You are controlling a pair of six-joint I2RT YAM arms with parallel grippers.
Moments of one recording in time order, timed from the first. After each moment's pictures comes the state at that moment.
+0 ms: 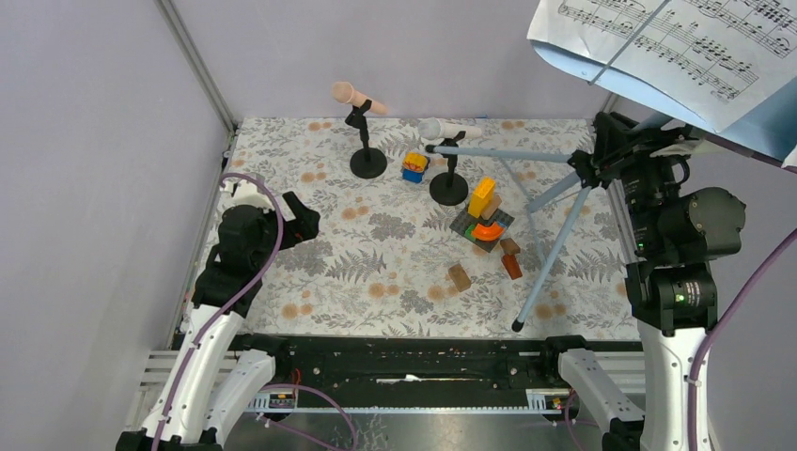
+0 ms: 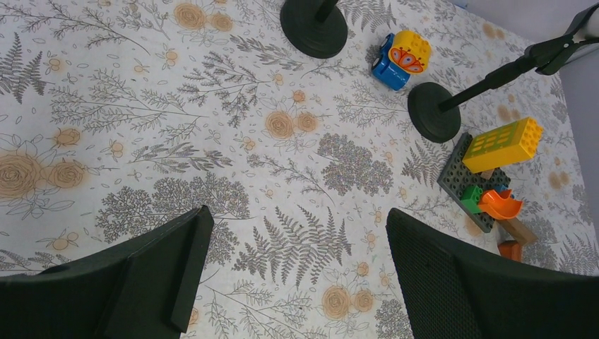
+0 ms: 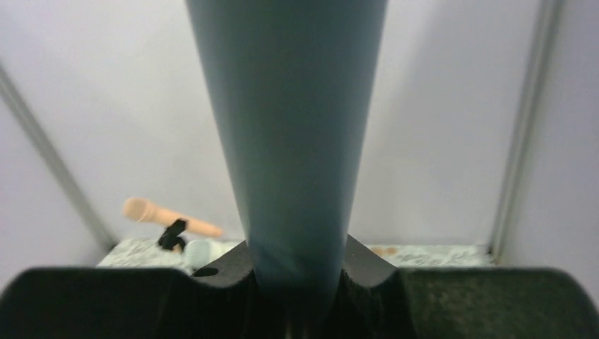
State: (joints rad) left arm -0.19 0.70 0.77 -0.47 -0.02 -0.47; right arm 0.07 0.80 1.39 -0.26 -0.01 0.15
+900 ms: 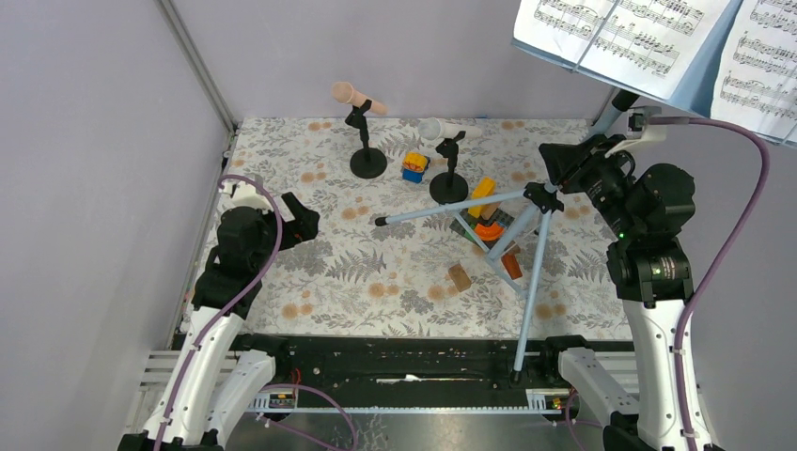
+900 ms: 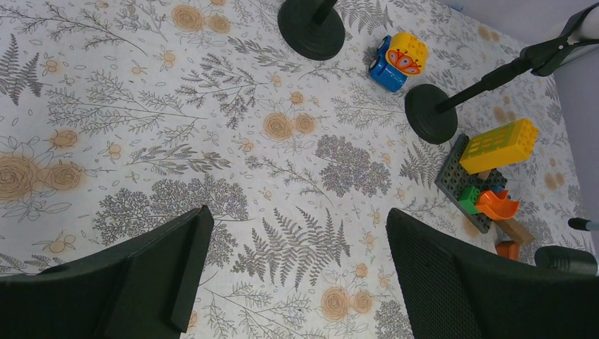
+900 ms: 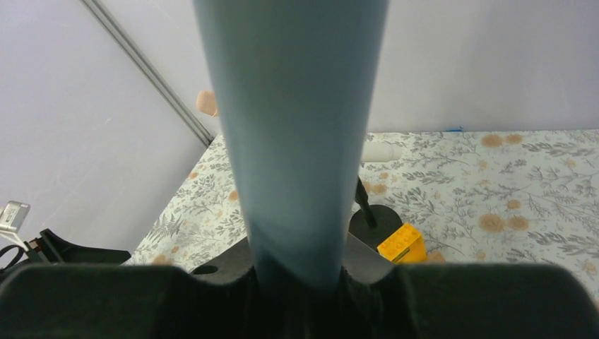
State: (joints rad) left arm -0.18 0.68 0.76 -0.46 -0.01 -0.47; right arm 0.07 0.83 1.27 -0.38 -0.30 0.40
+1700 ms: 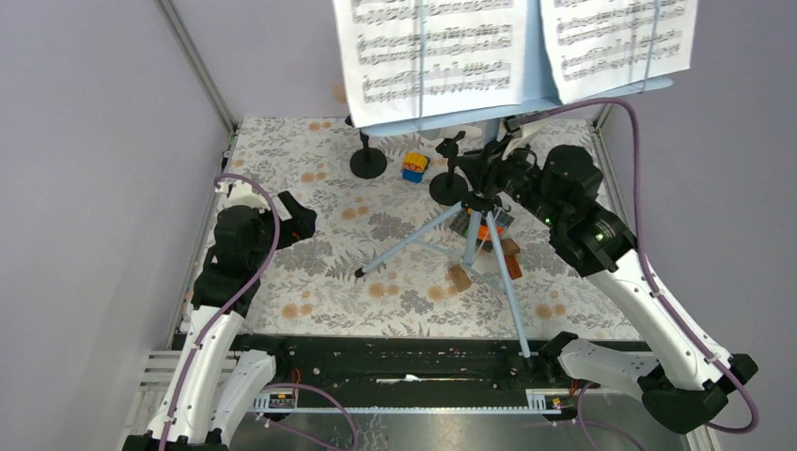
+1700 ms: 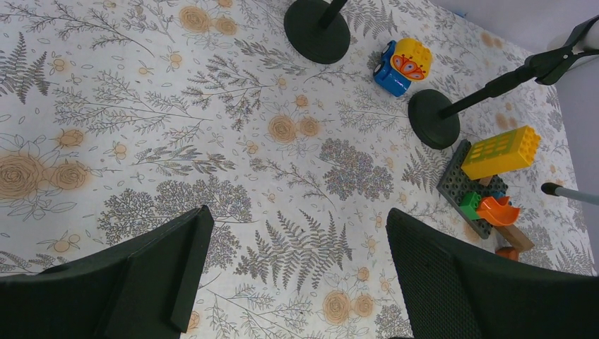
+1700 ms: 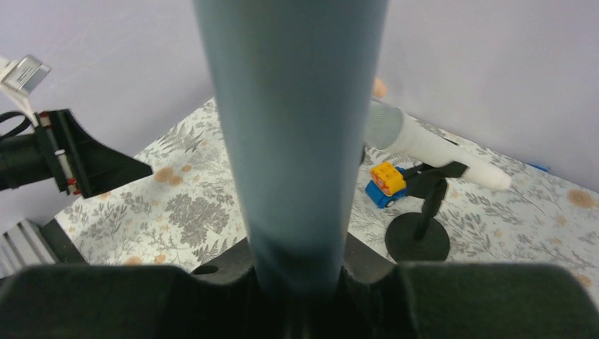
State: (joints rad) left arm -0.13 0.69 0.76 -0.45 0.03 -0.47; right arm 0.60 1.04 1.31 -0.32 -0.08 0.13
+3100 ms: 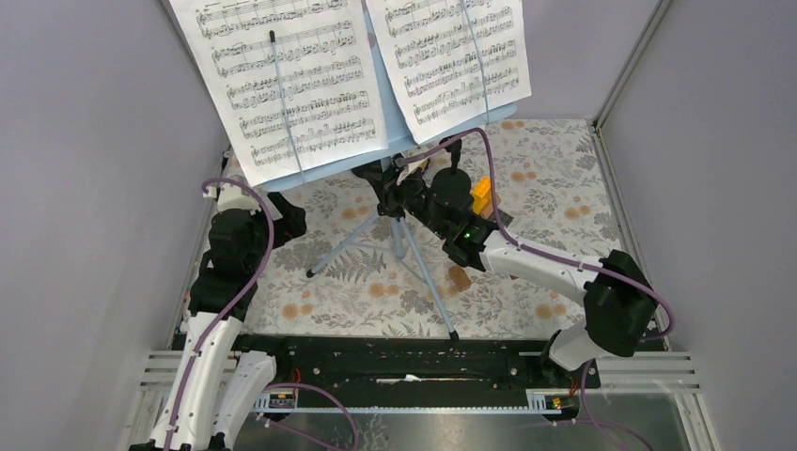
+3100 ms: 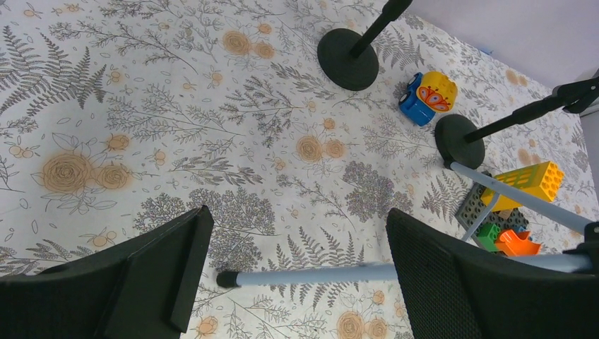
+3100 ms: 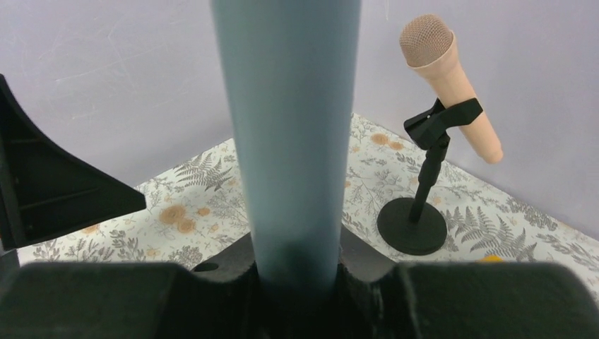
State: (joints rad) left arm -0.11 0.65 0.76 -0.46 -0.06 -0.47; right arm 0.91 1.52 1.09 0.54 0.10 0.02
